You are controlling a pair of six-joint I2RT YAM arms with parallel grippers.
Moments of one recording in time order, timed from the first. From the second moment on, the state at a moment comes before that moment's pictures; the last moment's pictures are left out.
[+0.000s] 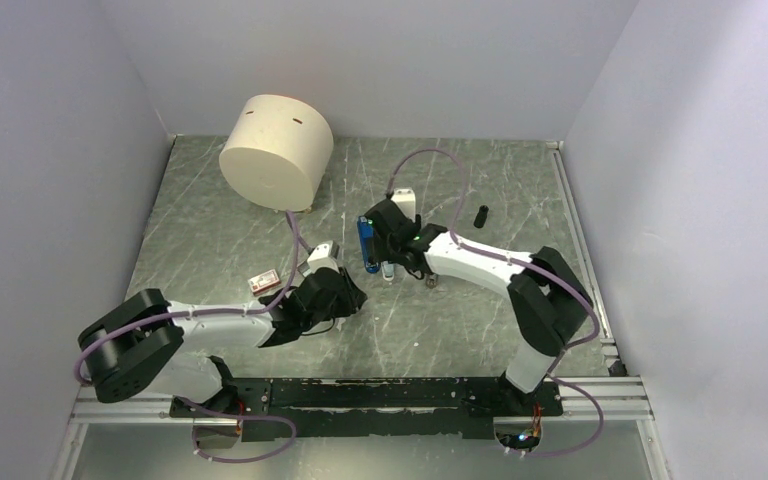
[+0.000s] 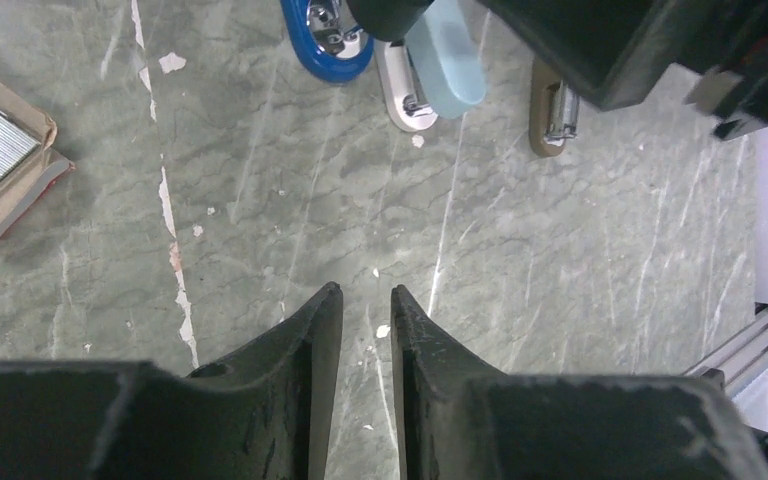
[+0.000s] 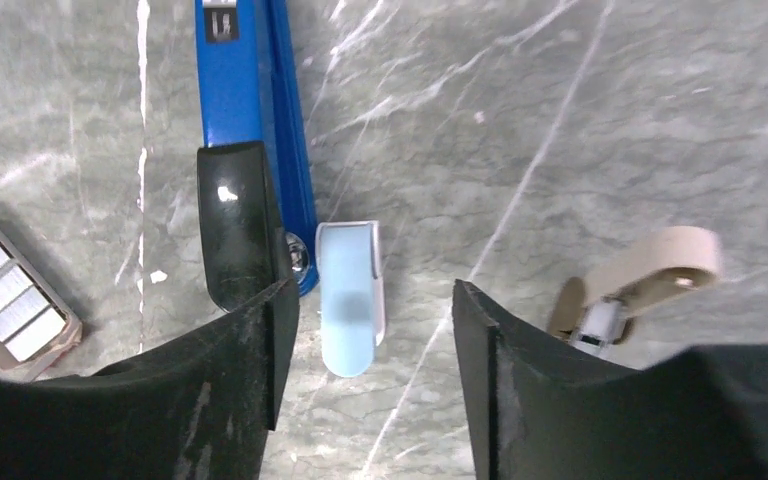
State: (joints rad) left arm -0.99 1.37 0.47 0.28 -0.31 -0.96; right arm 0.80 1.72 1.12 -0.34 0.43 0.56
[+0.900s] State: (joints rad) left arm -0.99 1.25 0.50 0.27 -0.18 -0.84; right arm 0.53 1.60 1.02 -0.34 0.50 0.49
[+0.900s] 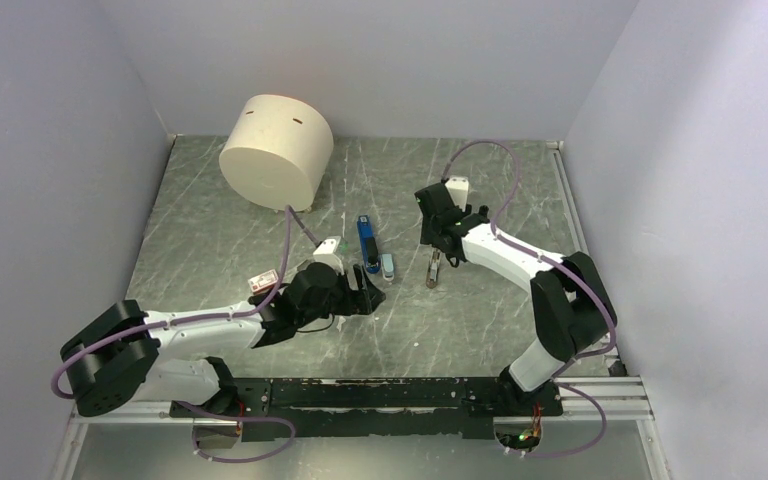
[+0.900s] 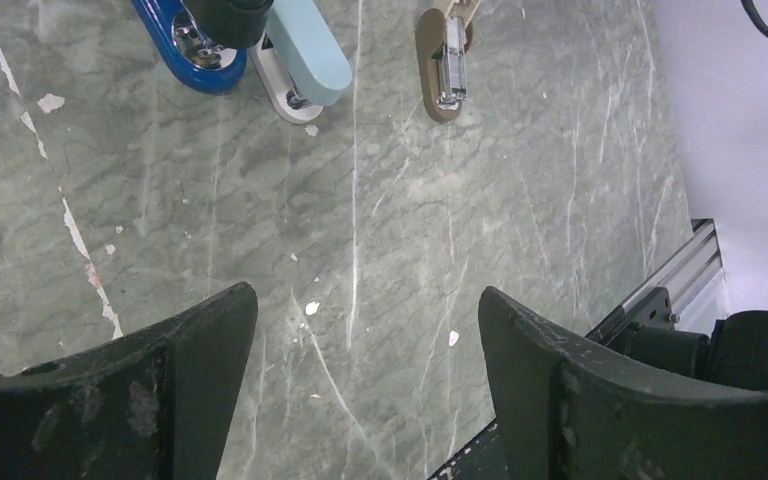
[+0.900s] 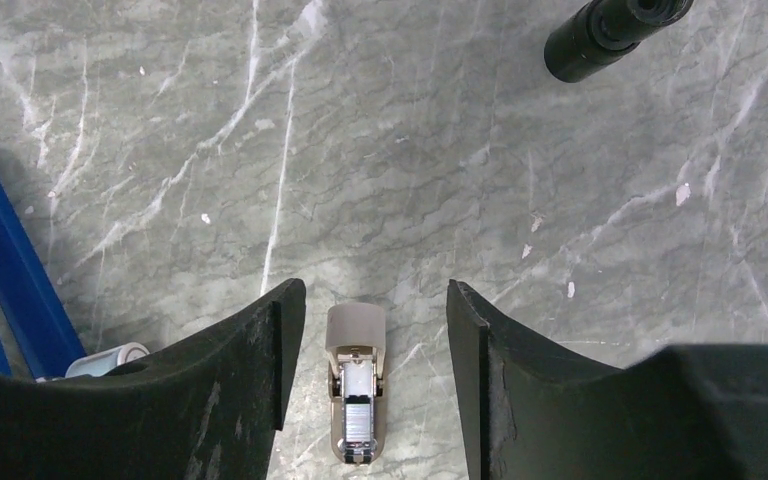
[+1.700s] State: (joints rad) left arm -0.99 1.33 0.53 0.24 -0.17 -0.83; right arm 0.53 1.62 0.99 -0.32 0.40 0.54
